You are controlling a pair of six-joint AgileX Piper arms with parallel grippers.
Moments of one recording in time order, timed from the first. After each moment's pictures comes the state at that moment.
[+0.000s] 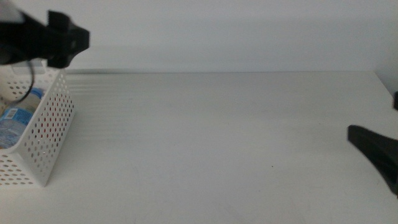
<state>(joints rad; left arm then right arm) -0.29 1.04 -1.11 0.02 0.60 0.02 0.50 0.60 -0.58 0.09 0.28 -0.22</state>
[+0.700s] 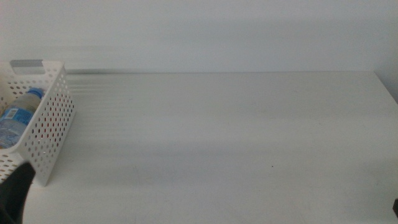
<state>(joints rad) -0.15 0.20 -0.20 -0.11 0.17 0.01 0.12 0.09 -0.08 0.12 0.25 -0.22</state>
